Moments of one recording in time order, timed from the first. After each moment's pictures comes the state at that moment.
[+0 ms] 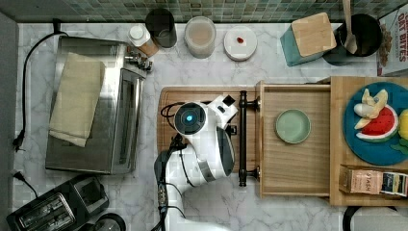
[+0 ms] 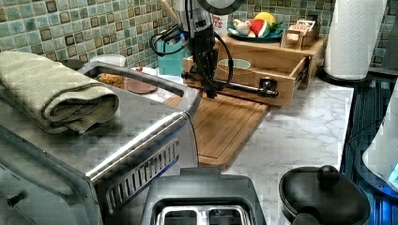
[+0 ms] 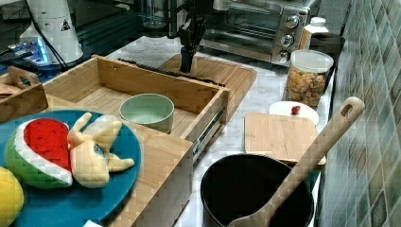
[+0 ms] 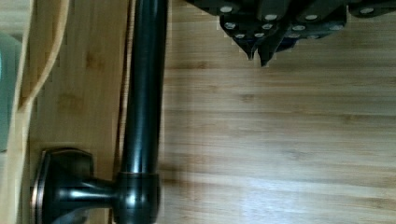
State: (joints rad) arm 0.02 0.13 0.05 -2.33 -0.32 0.75 -0.49
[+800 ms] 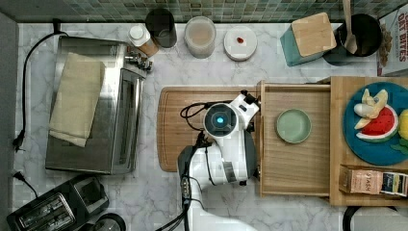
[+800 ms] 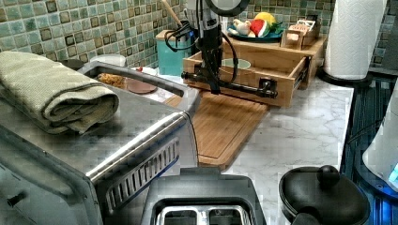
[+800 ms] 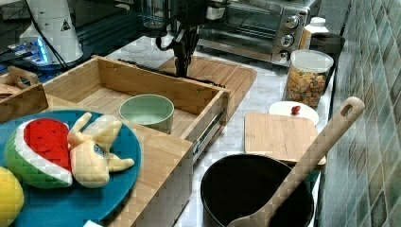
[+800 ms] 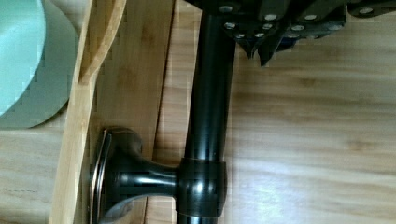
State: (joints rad) arm -0.10 0.15 0.04 -2.36 -0.30 0.87 -0.66
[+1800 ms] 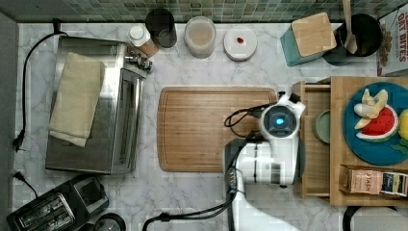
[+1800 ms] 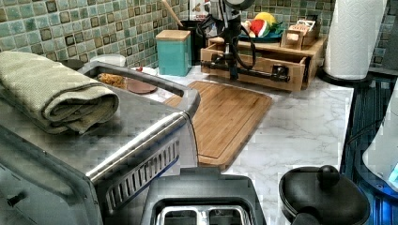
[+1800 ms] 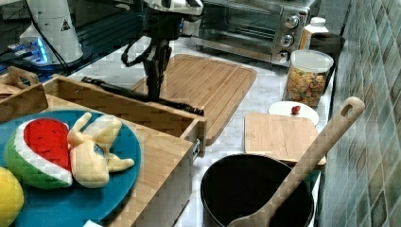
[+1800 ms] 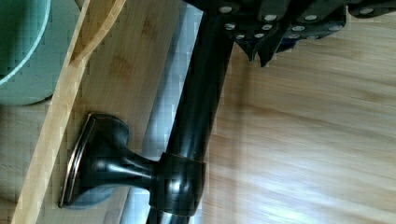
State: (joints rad) arm -0.21 0.19 -0.10 -2.29 -0.31 0.87 -1.06
